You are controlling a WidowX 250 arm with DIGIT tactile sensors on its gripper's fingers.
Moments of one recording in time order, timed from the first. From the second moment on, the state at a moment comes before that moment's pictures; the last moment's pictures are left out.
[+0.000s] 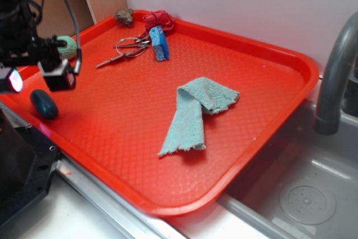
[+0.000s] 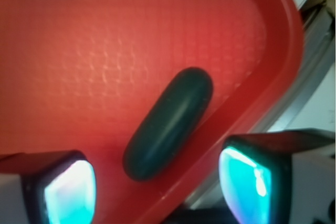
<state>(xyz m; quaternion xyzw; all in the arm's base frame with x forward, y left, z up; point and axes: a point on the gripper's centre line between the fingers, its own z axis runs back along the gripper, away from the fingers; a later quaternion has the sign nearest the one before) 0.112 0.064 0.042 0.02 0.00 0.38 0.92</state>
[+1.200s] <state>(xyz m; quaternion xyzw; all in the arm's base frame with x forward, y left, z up) 0.172 0.011 0.085 0.03 -0.04 0.03 1.00</state>
